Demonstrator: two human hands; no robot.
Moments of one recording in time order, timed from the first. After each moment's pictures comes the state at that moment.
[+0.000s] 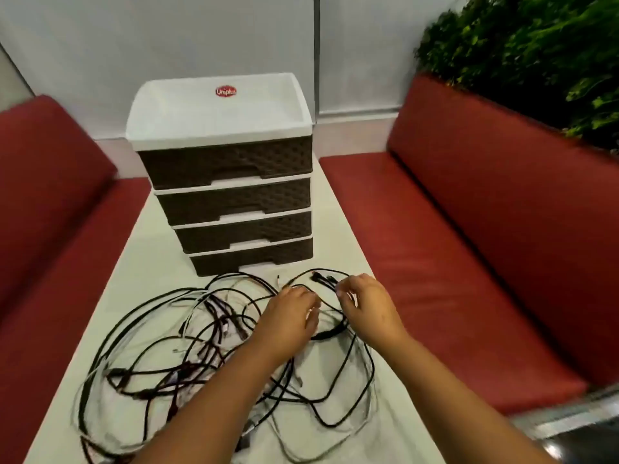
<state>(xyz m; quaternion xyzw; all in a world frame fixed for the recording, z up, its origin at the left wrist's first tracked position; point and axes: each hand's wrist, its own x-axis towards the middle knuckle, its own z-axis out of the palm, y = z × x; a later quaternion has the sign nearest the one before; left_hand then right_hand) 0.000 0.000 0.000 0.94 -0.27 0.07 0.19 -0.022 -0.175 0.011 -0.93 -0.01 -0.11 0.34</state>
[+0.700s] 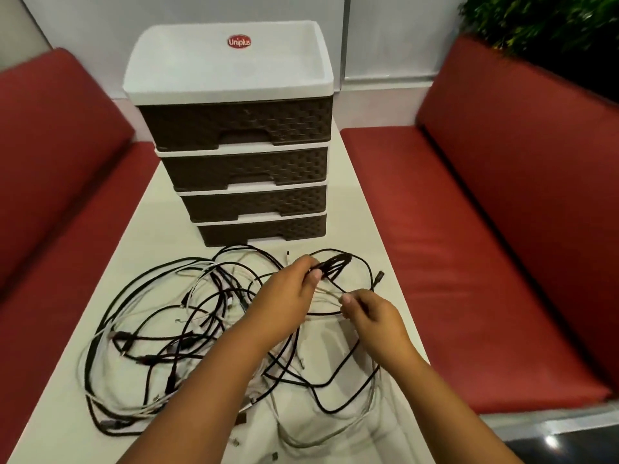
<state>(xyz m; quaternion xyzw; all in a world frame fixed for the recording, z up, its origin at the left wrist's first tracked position) -0.014 0.000 0.033 0.92 -0.14 -0.02 0.37 -0.047 -0.172 -0.018 -0.85 0.05 0.01 0.52</state>
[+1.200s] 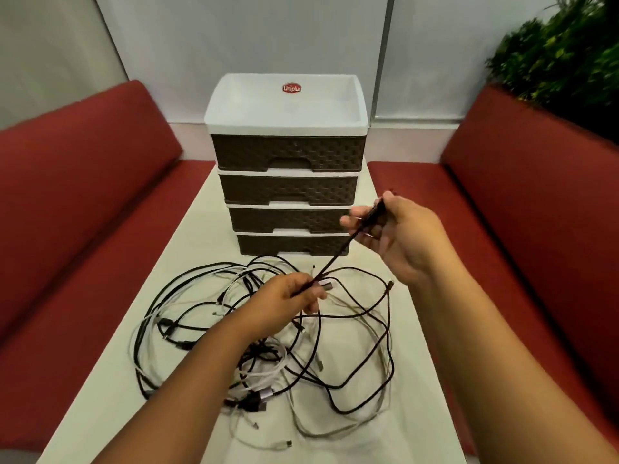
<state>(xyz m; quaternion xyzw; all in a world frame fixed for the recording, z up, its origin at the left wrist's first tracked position) -0.037 0.049 0.063 0.83 -0.12 -0.14 0.52 -0.009 -0.146 0.162 -0.53 0.03 0.06 0.84</state>
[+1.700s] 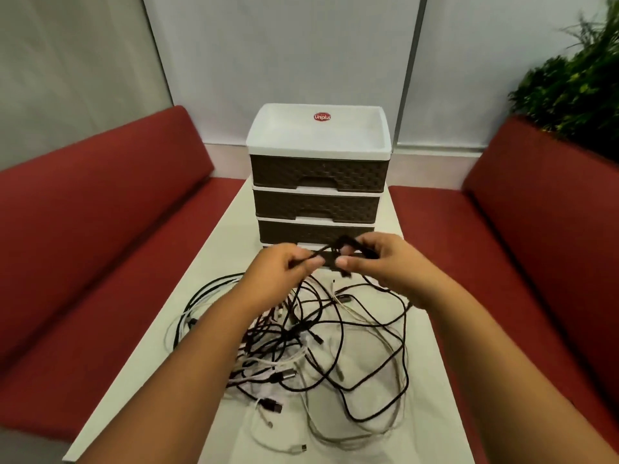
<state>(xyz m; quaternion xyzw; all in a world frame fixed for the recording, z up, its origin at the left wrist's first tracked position) -0.041 0.078 0.118 0.89 -0.11 0.06 0.44 -0.027 -0.135 0.159 -0.83 -0.18 0.10 0.52</state>
